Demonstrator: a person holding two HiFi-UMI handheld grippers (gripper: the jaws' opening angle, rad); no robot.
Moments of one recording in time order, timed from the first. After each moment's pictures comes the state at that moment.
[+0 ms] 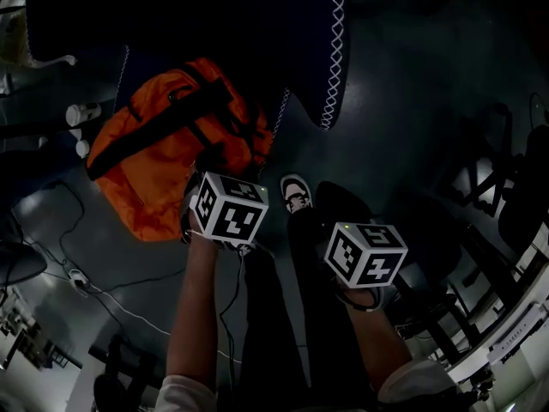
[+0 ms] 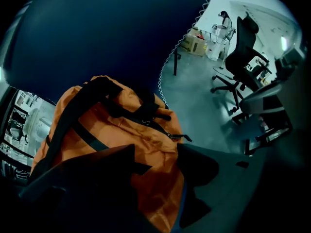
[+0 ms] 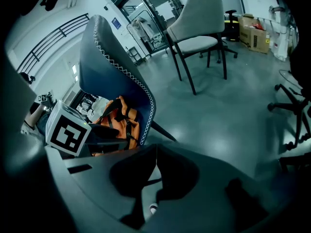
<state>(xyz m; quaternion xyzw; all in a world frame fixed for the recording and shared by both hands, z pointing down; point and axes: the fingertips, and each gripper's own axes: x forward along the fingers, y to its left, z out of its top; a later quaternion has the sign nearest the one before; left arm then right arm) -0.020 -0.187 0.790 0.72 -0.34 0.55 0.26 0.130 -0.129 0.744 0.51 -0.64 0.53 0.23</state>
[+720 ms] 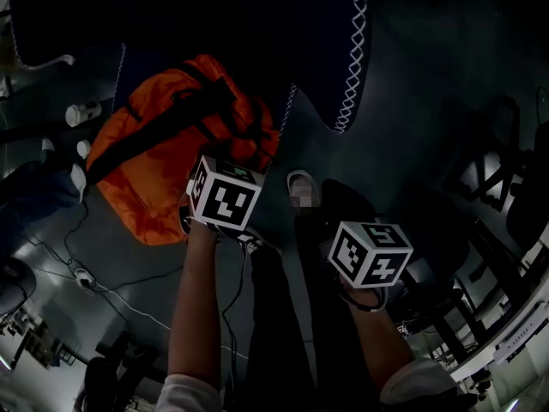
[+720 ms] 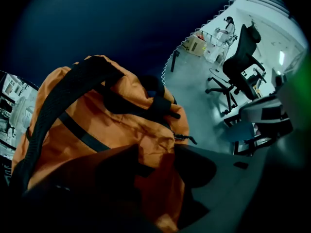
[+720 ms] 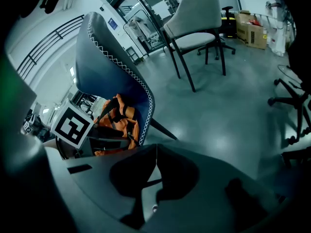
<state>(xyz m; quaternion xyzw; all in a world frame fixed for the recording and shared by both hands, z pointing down) -0.022 -0.193 0.811 0.71 -0.29 0.55 0.32 0.121 -0.132 0.757 0.51 -0.62 0.55 0.22</state>
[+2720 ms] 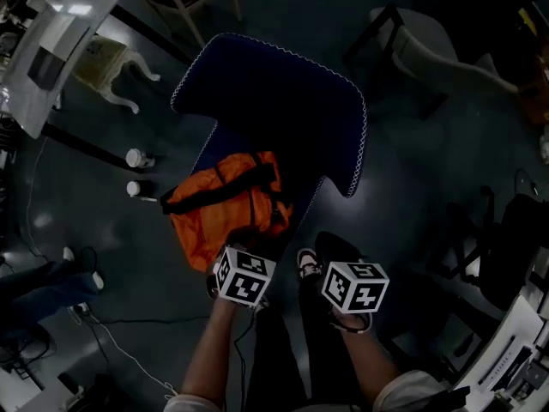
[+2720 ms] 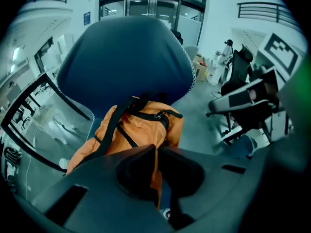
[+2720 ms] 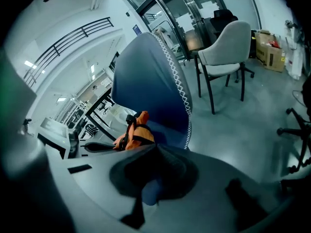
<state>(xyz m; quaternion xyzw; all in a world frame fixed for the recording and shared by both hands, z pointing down) -0.078 -0.173 0.632 0.76 -0.39 0.45 0.27 0.051 -0.169 0.607 0.48 -0.71 0.47 0.21</state>
